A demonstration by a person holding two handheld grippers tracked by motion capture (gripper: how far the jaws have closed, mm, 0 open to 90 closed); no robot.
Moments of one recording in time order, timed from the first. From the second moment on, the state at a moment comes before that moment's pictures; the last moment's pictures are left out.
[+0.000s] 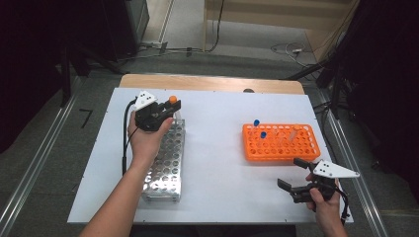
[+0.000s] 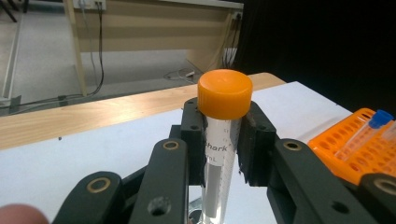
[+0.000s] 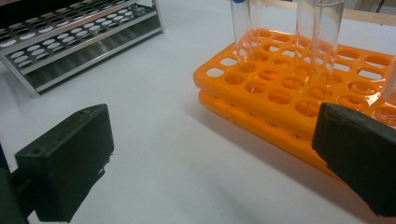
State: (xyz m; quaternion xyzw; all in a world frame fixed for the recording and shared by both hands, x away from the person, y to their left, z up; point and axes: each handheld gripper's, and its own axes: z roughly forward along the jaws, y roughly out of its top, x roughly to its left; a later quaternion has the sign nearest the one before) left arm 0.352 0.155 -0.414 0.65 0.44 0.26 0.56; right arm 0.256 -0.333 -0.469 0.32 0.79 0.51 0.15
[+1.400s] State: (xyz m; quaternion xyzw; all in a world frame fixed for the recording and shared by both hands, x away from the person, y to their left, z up) left arm 0.356 0.149 -0.431 0.68 0.49 0.23 0.49; right arm 0.259 -0.333 -0.471 0.32 0.79 0.50 0.14
